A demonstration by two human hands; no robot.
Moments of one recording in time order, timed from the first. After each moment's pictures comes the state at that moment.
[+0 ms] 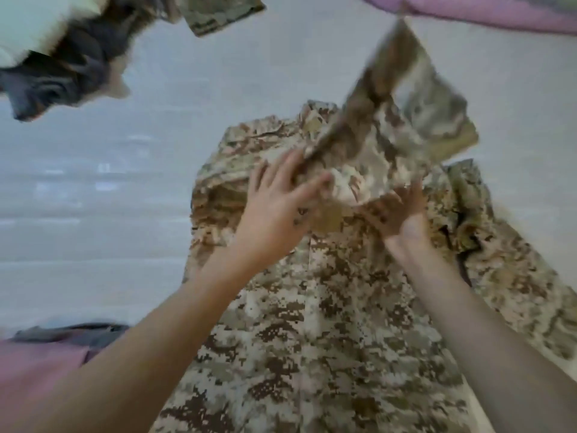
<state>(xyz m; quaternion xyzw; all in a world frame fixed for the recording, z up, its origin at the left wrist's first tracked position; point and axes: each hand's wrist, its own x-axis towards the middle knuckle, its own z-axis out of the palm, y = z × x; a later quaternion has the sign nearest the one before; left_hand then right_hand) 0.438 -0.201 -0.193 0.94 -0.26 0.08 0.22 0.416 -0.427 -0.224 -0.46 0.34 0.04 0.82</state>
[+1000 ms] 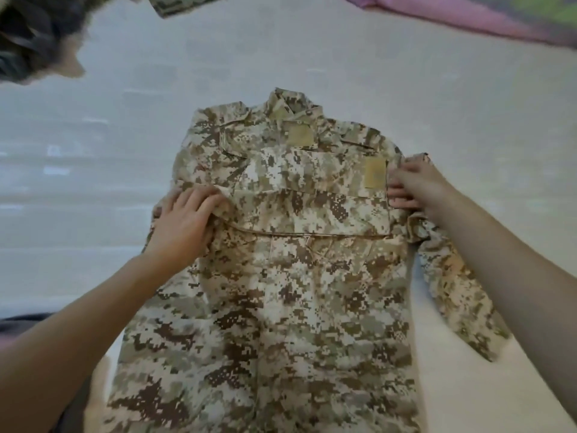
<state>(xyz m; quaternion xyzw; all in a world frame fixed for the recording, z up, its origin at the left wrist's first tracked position) 0.405 -0.149 -0.241 0.98 -0.20 -0.05 0.08 0.449 -0.536 -0.194 -0.79 0.37 0.19 0.46</state>
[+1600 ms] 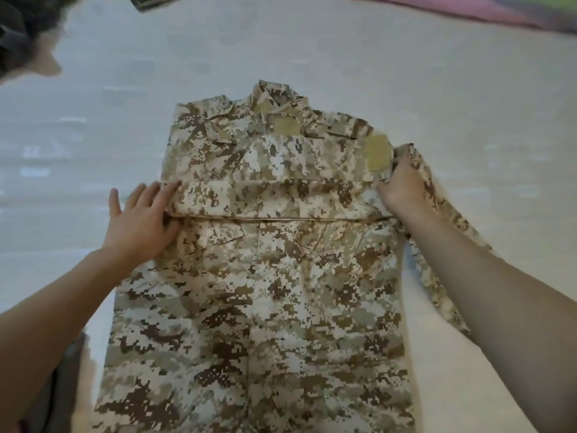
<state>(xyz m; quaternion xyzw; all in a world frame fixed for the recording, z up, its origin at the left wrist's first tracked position) 0.416 -0.118 -0.248 0.98 -0.08 -0.16 0.01 0.432 -0.521 -0.211 -0.92 0.30 0.10 0.23</state>
